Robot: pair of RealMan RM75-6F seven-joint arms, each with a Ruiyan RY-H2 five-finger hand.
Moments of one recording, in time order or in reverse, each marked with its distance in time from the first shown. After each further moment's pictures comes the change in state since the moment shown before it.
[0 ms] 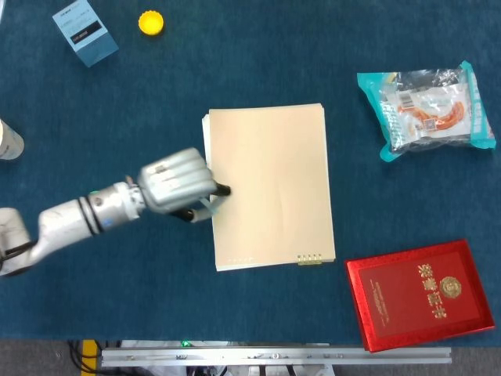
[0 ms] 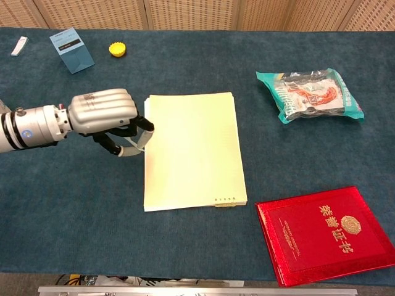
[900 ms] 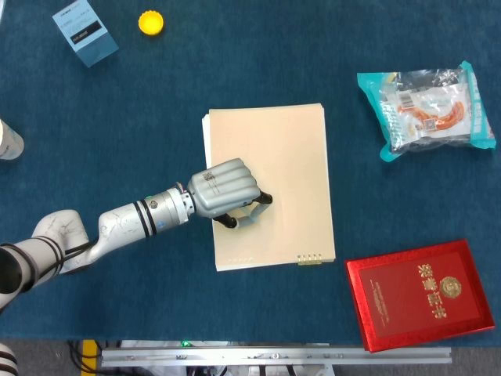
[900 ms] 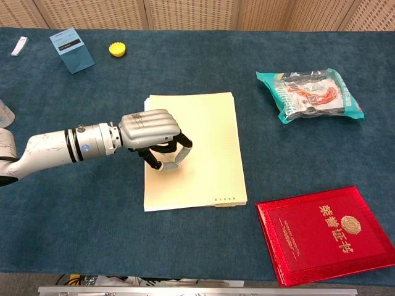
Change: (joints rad) left arm -0.041 -0.236 -0.035 0.168 -0.058 -0.124 -0.073; right arm -0.020 0.007 -0.012 0.014 -0.001 0.025 0.034
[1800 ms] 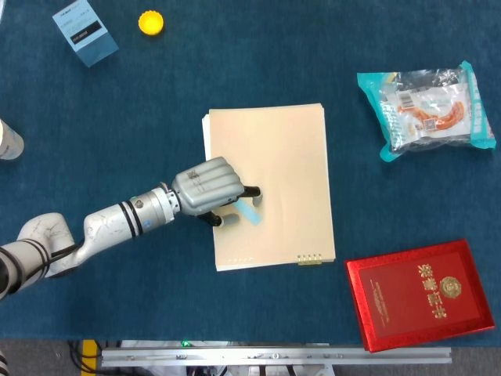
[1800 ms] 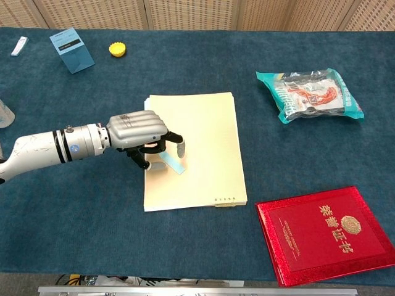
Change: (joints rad) left arm 0.023 0.054 0.030 -0.041 -0.029 -0.018 0.018; right arm -0.003 -0.006 0.002 0.014 -0.008 0.014 0.020
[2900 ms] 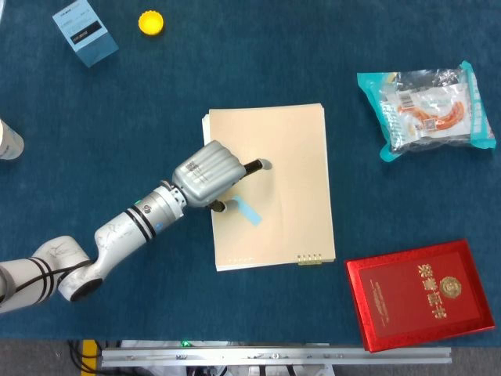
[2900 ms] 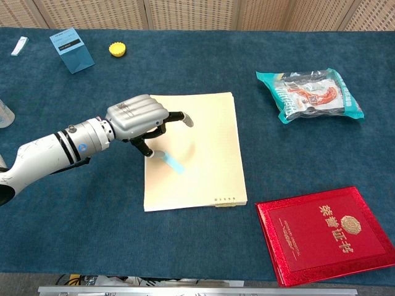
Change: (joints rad) left arm 0.068 0.040 -0.172 -0.270 -0.238 -0.139 0.474; right arm -0.023 0.006 -0.007 0.016 -0.013 0.032 0.034
